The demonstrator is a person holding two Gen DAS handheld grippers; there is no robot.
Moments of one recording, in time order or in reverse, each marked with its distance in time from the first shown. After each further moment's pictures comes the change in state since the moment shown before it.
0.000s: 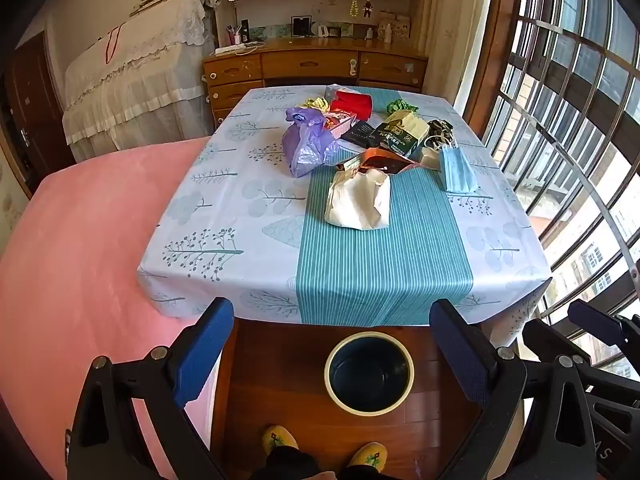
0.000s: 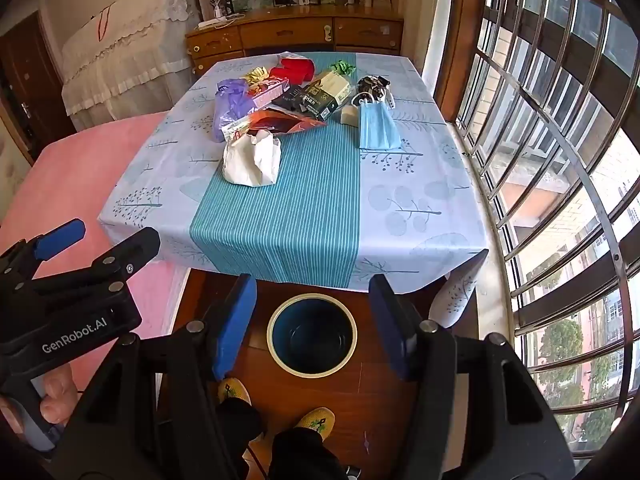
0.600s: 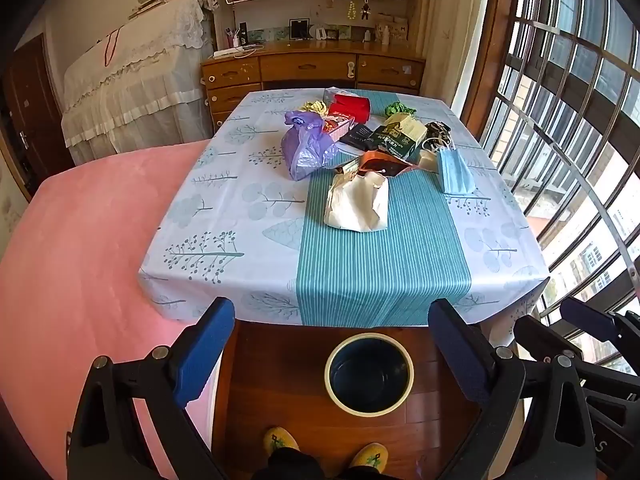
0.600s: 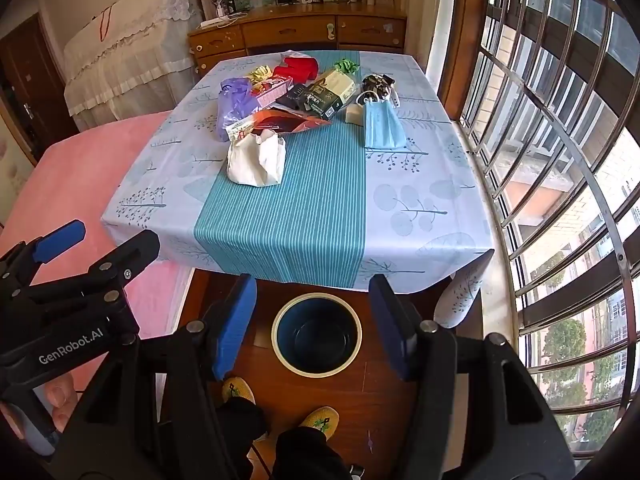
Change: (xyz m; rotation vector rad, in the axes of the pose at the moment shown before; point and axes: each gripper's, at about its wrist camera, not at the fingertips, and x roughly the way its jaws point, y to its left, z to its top) left arm -0.003 0.011 -0.003 0.002 -0.009 -0.016; right arm 0.003 0.003 0.001 -0.001 0.004 0.010
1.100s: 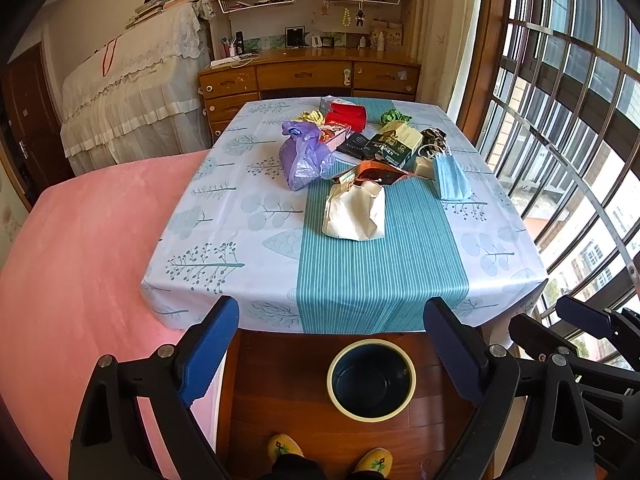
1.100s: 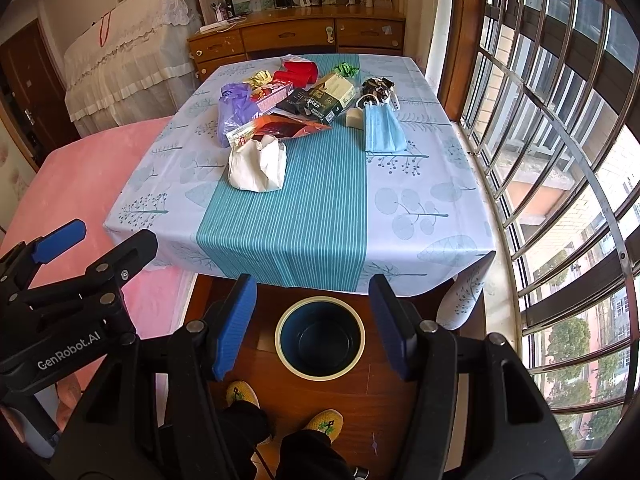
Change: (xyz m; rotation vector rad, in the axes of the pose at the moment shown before) left arm -0.010 -0.010 0.006 0.024 -0.027 0.006; right arm -0.002 -0.001 0.005 0.009 -0.006 0.009
